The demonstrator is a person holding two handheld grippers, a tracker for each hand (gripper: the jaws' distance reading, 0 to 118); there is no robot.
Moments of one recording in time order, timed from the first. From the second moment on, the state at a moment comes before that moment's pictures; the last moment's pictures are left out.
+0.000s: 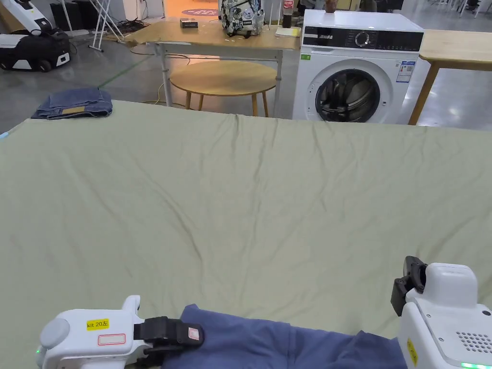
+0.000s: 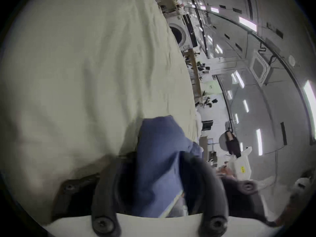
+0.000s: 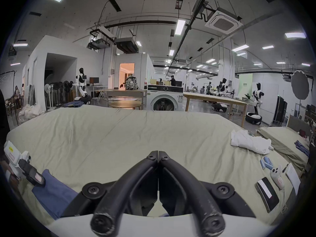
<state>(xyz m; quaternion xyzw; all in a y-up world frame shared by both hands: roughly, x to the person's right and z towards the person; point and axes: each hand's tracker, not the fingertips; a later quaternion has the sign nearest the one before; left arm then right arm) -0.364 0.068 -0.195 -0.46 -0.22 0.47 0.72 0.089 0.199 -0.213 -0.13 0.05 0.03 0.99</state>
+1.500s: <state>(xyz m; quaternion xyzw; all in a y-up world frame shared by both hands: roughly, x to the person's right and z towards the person) -0.289 0.235 -0.201 -0.46 -0.22 0.31 0.80 0.100 0.193 -0.216 -0.16 0.05 0.01 0.99</state>
